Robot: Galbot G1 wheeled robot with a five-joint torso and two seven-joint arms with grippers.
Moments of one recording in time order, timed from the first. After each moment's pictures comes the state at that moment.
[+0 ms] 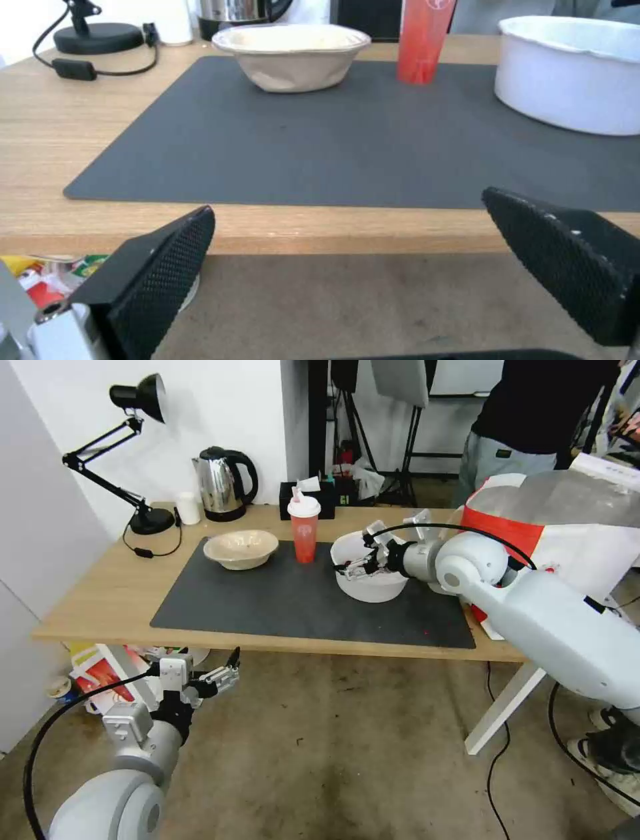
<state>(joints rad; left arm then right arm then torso) 1.65 -1.49 -0.68 -2.39 -0.23 0.51 0.10 -0.15 0.81 -0.38 1.69 0.95 -0.72 -0.05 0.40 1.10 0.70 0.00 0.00</state>
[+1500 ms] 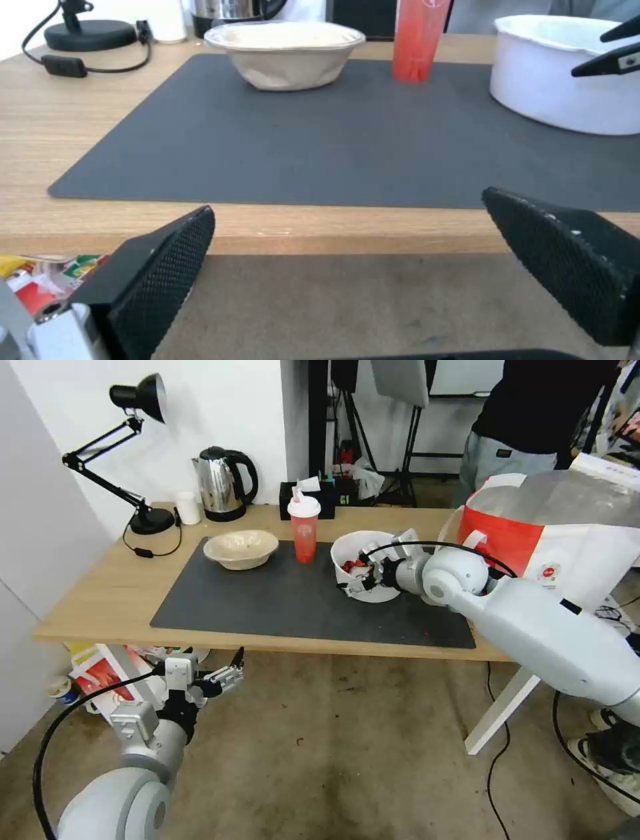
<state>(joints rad) 1.64 -1.50 -0.66 -2.38 -0.22 0.50 0.11 -0.12 0.83 -0.51 1.64 0.96 -0.72 -0.01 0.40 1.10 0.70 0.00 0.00</state>
